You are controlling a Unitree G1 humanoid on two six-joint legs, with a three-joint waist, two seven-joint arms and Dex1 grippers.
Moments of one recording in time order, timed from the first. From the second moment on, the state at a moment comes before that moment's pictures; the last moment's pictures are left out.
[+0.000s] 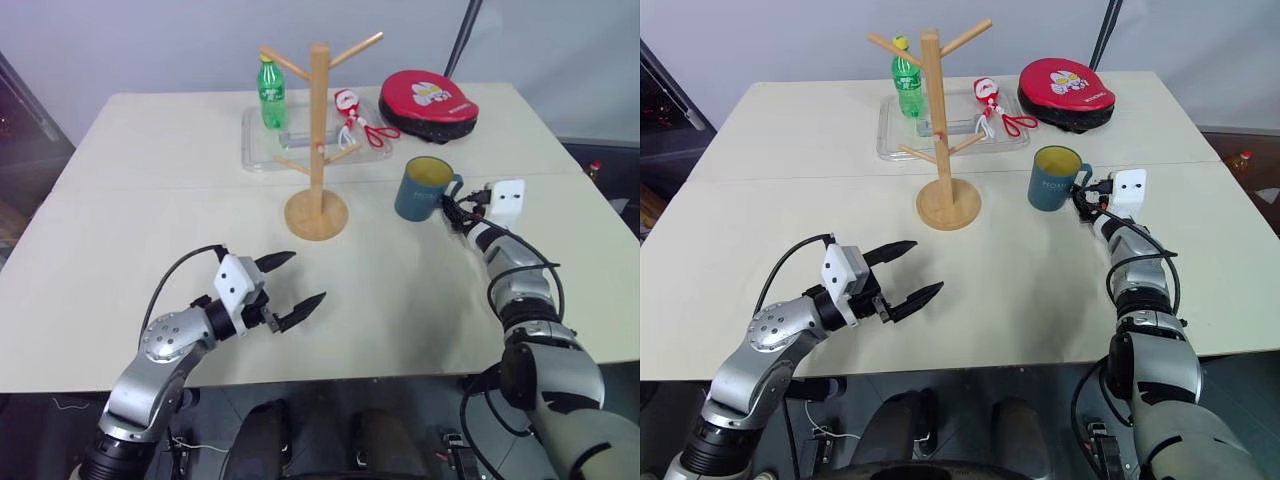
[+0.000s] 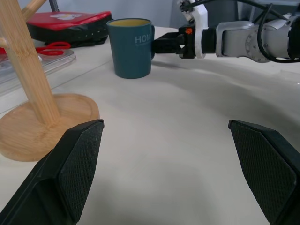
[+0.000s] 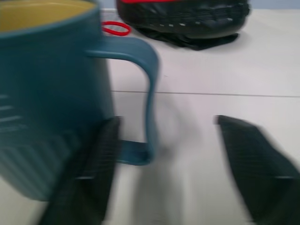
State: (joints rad) left arm -0.02 0.46 -0.10 -0.45 -0.38 0.26 -0.68; right arm -0.78 -0.44 -0.28 1.05 0.17 -0.22 0.46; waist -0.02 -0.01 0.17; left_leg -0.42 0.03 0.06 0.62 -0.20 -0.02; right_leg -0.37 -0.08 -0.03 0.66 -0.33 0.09
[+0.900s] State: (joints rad) left arm -0.09 0.52 0.06 -0.33 -0.38 0.21 -0.71; right arm -0.42 -0.55 0.07 -0.44 0.04 0.34 0.57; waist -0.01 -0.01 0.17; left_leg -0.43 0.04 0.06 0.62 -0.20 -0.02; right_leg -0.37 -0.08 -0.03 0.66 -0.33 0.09
